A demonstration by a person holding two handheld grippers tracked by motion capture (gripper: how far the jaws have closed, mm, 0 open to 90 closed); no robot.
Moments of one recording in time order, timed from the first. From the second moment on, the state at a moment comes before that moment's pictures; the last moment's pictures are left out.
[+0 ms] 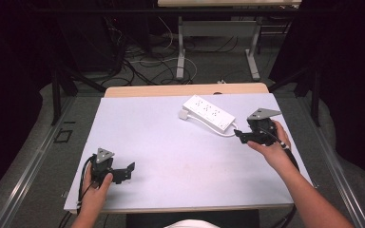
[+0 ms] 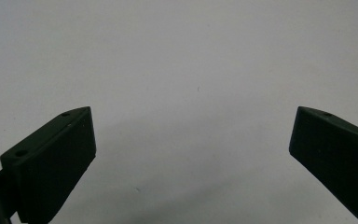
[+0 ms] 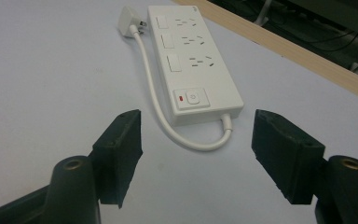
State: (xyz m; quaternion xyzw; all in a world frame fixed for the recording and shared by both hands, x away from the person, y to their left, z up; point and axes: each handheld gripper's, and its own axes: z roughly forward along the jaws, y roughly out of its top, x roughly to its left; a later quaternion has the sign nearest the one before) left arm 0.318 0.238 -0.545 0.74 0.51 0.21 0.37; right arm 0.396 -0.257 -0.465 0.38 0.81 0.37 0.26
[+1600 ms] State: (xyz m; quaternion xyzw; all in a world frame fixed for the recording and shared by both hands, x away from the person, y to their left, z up) left arm 0.319 0.238 -0.546 0.75 0.51 0.21 0.37; right arm 0.445 -0.211 -0.455 0.38 0.84 0.28 0.25
